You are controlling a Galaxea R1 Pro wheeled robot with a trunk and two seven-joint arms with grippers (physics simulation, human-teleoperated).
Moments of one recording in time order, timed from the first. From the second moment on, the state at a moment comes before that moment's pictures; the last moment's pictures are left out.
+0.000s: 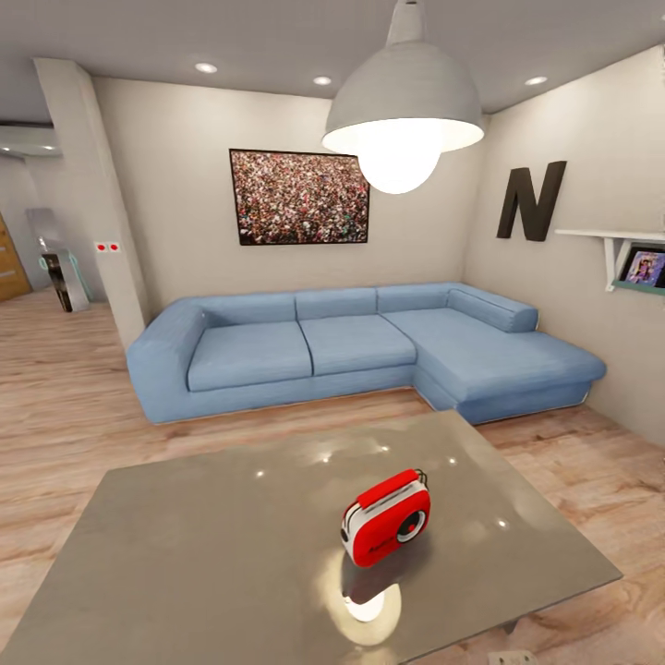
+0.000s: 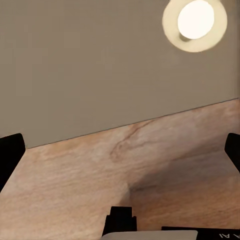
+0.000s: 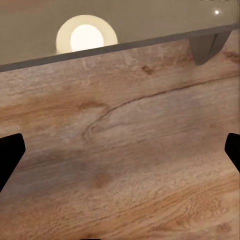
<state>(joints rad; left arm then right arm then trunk) -0.09 0.00 0.00 -0.61 -0.01 0.16 0.06 -0.21 -0.08 0.00 -0.47 0.04 0.08 0.00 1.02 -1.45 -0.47</state>
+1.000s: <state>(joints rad) -0.09 0.00 0.00 -0.61 -0.01 0.16 0.06 -0.30 -0.05 0.00 -0.63 0.05 0.26 -0.01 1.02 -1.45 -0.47</state>
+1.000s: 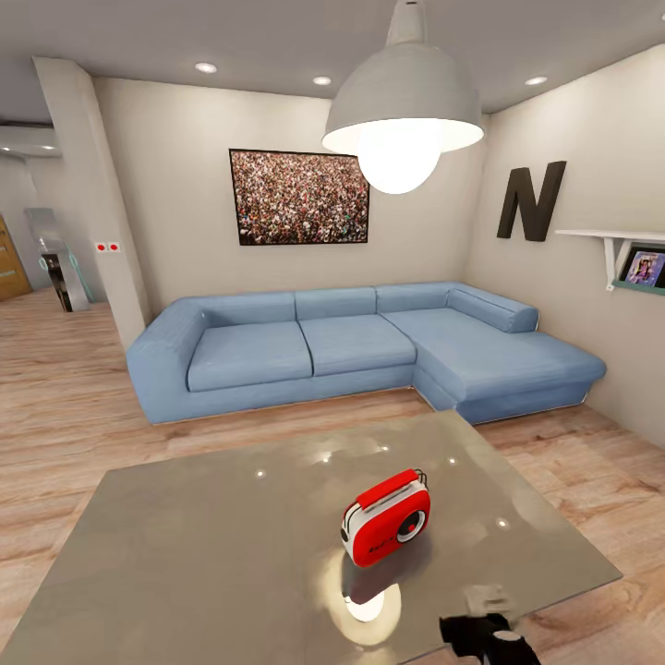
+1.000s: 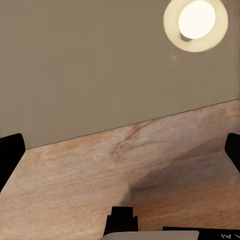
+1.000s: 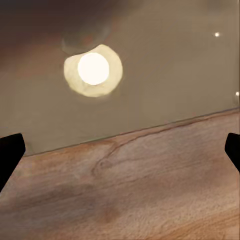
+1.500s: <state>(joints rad) -0.09 0.00 0.00 -0.61 -0.01 0.16 0.06 -0.54 0.04 0.00 -0.75 0.04 0.61 -0.01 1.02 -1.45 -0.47</state>
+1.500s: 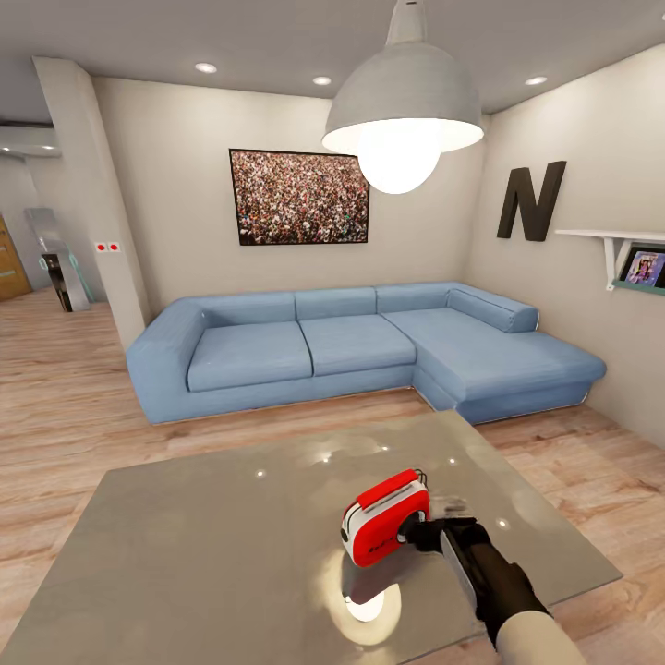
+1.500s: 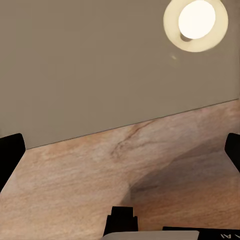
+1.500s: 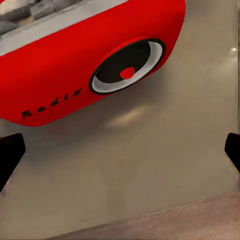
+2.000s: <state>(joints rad) -0.09 0.00 0.00 -0.61 -0.01 0.16 0.06 -0.57 0.06 0.01 -1.11 -0.05 1.00 0.00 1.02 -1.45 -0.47</state>
